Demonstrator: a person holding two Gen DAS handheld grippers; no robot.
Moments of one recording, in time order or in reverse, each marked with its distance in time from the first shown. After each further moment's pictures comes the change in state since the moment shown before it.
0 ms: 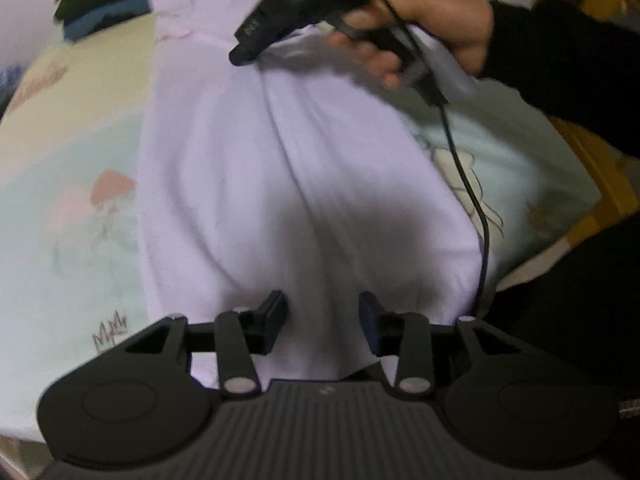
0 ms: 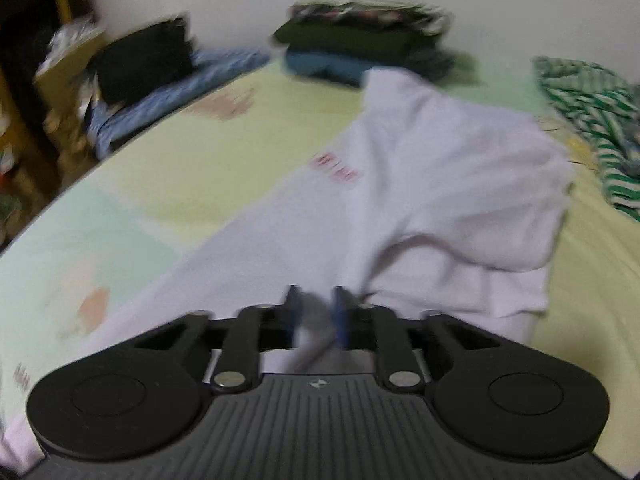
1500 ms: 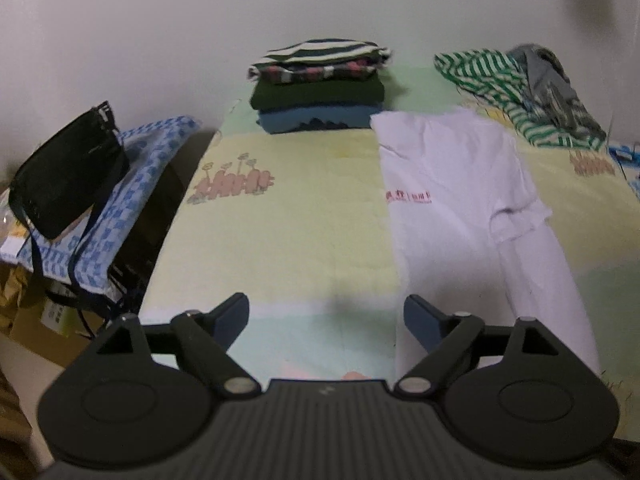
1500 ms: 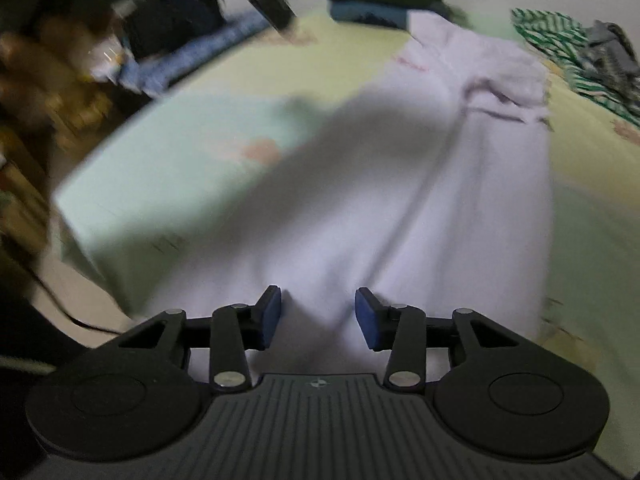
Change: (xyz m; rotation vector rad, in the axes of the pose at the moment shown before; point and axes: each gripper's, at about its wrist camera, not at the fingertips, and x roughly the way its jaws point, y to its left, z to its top) left arm -0.054 0.122 0.114 -0.274 -0.208 0.446; right arm -0.089 0.133 -0.112 0.064 0.129 -0.085
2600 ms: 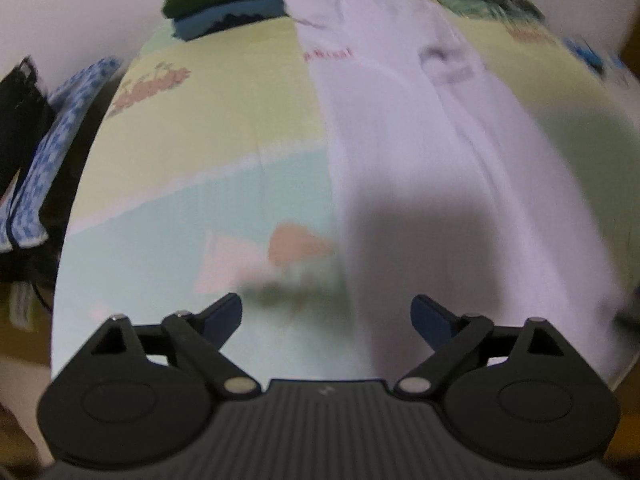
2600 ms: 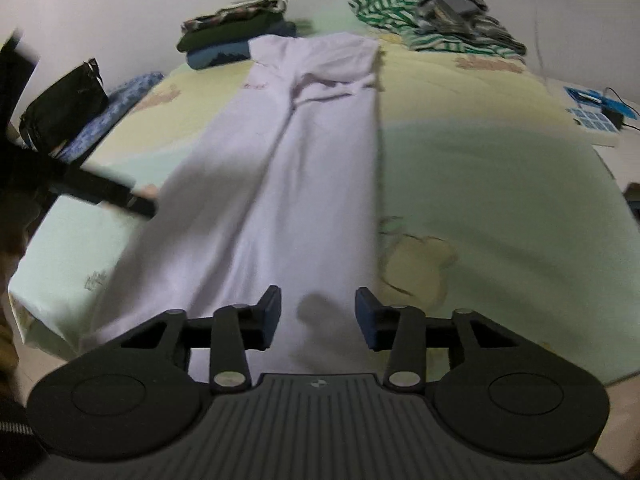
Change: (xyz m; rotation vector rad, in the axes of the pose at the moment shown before) left arm 0.032 -0.021 -0.113 0.248 0.201 -0.166; right arm -0.062 -0.053 -0.052 0.315 -0.096 -0.206
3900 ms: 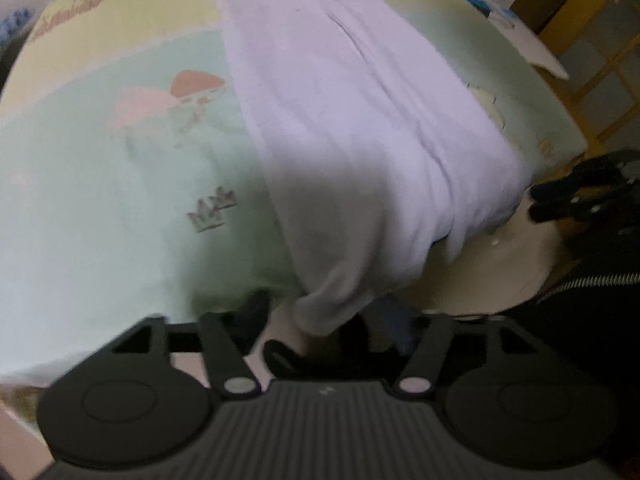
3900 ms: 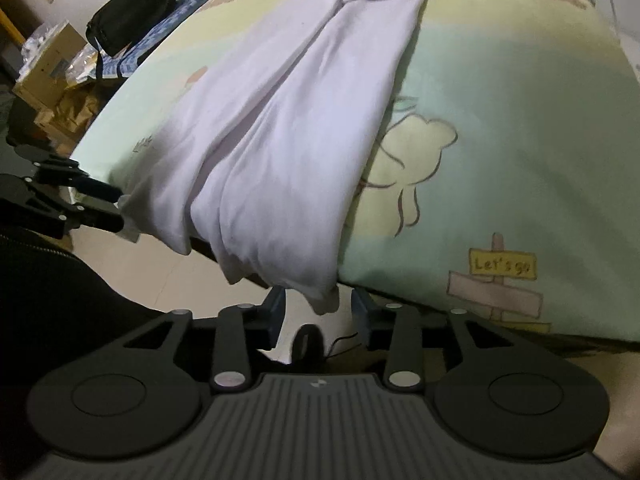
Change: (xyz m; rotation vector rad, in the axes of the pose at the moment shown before) left arm -0.027 -0.001 -0.084 0.024 0.108 -0.375; right arm -0.006 -0.042 -0.026 -0.106 0.263 0.285
